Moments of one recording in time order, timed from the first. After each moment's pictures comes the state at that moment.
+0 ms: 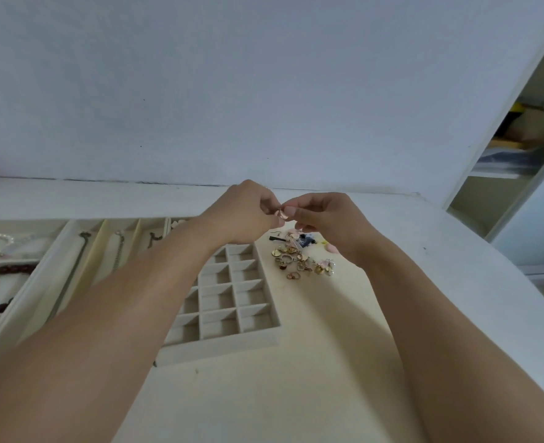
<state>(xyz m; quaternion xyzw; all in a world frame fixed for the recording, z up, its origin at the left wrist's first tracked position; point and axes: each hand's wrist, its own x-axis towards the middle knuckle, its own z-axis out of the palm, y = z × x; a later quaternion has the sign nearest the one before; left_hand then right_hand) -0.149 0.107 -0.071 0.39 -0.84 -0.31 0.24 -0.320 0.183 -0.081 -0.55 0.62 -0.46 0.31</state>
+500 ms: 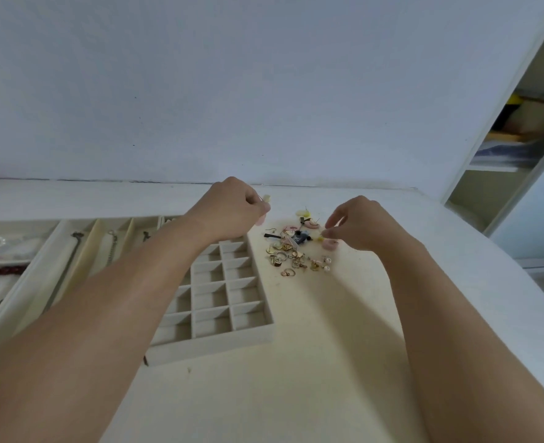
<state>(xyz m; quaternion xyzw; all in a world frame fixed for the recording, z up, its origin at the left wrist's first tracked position) -0.144 0.105 -0.071 0.43 -0.82 -0.31 0.24 -0.376 0.186 -0.088 -0.51 0.83 -0.19 0.09</state>
